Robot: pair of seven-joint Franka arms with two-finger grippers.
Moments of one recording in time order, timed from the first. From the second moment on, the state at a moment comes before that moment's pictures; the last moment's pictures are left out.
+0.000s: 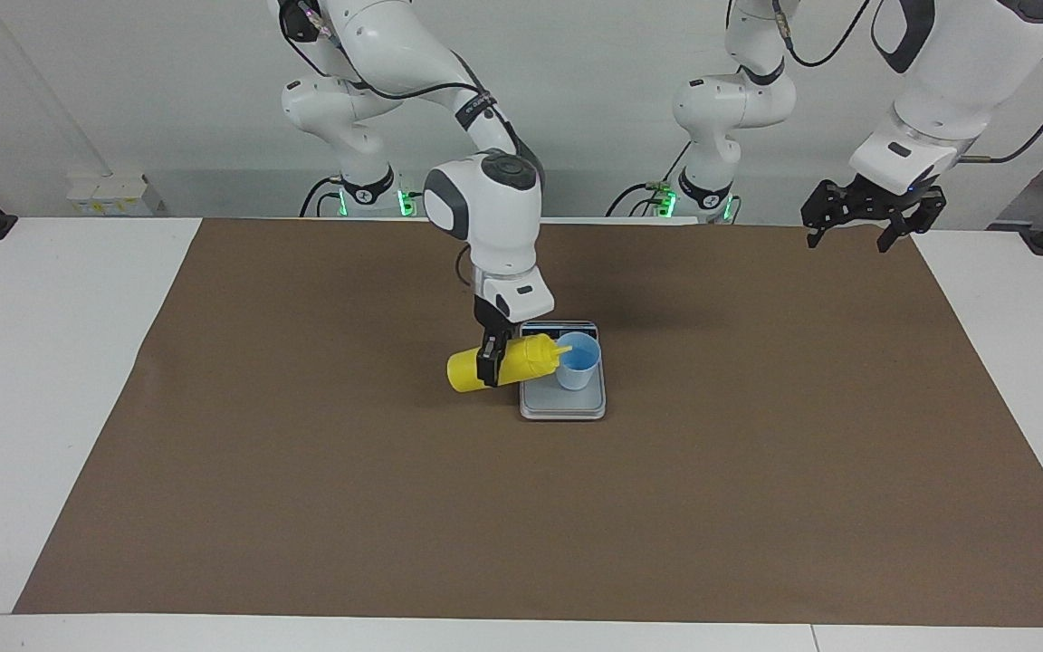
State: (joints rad) left arm 0.04 -0.04 -0.15 -1.61 0.04 1.52 0.08; right arm 0.50 0.33 0.06 -1.78 -0.36 2.24 -0.58
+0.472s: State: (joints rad) left arm 0.04 -0.05 -0.15 -1.62 0.04 1.53 0.08; right arm 0.53 0.33 0.06 -1.76 -0.63 2.18 -0.55
